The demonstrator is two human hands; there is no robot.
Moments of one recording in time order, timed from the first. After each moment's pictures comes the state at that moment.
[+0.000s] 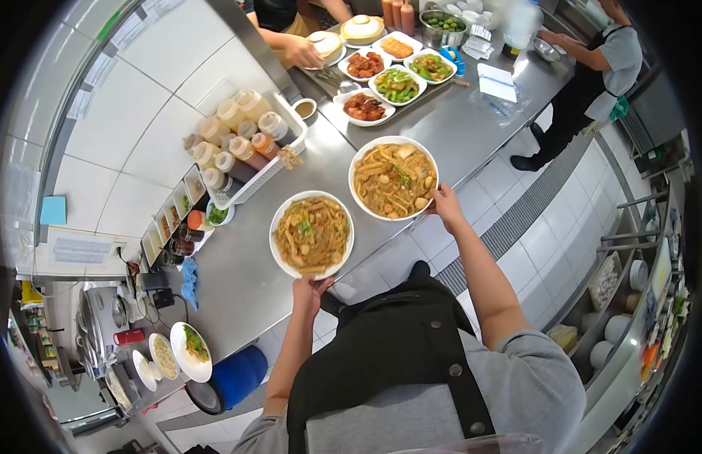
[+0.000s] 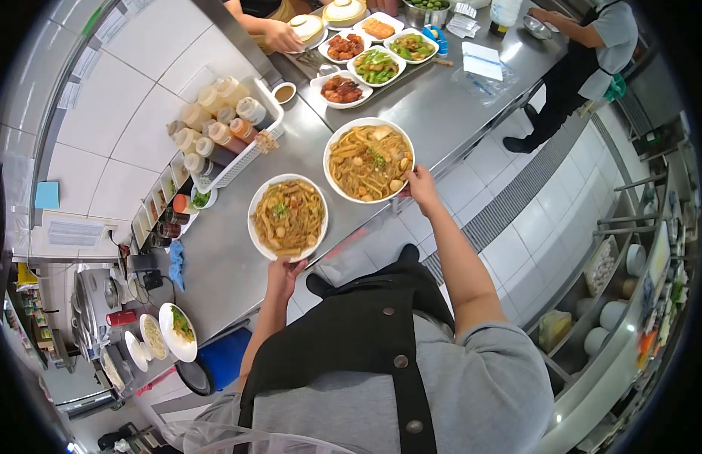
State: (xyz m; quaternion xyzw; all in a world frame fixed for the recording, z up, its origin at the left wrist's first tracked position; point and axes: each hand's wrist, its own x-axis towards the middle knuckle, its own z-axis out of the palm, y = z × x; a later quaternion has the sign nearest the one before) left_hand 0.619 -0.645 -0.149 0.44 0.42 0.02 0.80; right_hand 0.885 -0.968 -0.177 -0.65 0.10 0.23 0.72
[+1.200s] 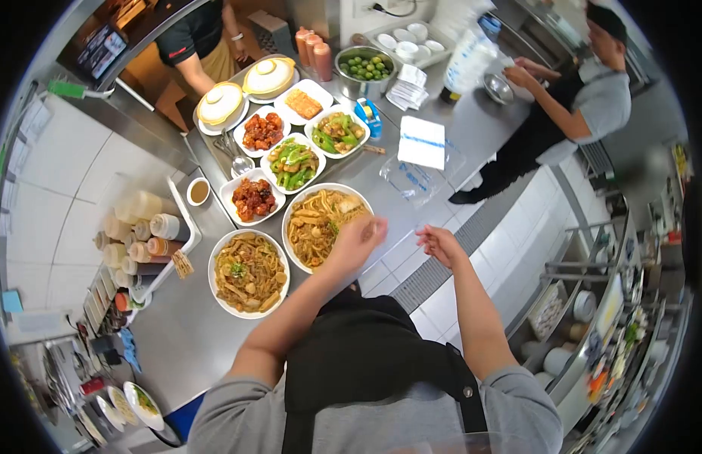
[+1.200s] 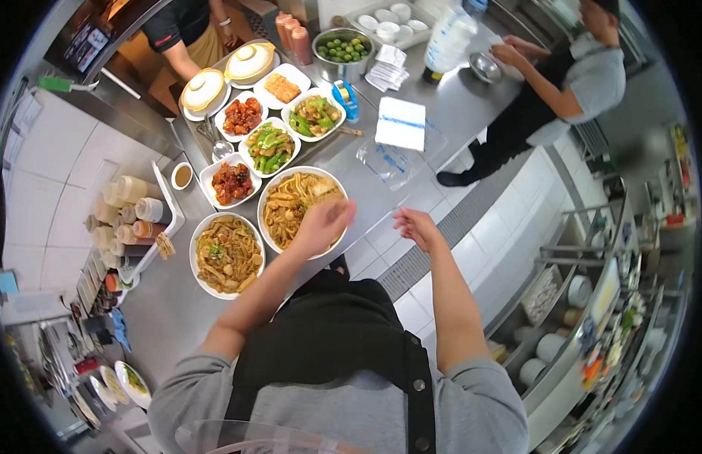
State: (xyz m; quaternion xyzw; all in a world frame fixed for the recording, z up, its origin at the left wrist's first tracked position) left_hand 1.068 -0.925 -0.093 0.74 -0.01 -0.17 0.65; right_hand 1.107 -1.226 -0.187 -0.55 0.21 0.40 0.70
